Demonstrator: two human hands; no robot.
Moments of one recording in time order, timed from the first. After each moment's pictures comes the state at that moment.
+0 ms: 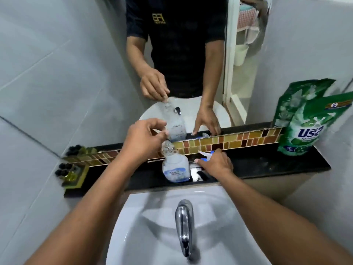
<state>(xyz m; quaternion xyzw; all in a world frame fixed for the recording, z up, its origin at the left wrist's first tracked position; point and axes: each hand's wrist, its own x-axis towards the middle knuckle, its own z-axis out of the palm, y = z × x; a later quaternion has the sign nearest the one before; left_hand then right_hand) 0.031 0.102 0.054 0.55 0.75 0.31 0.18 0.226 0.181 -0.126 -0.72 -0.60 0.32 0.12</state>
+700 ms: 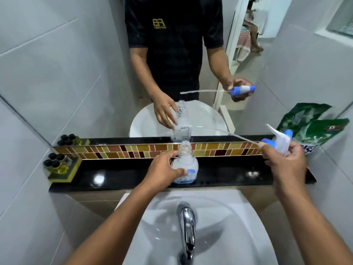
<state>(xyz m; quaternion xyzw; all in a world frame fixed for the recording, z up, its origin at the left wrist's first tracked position) -0.003 0.066 -0.047 0.53 0.73 0.28 0.33 0.296 0.118 -0.009 -0.62 -0.40 0.35 0.58</state>
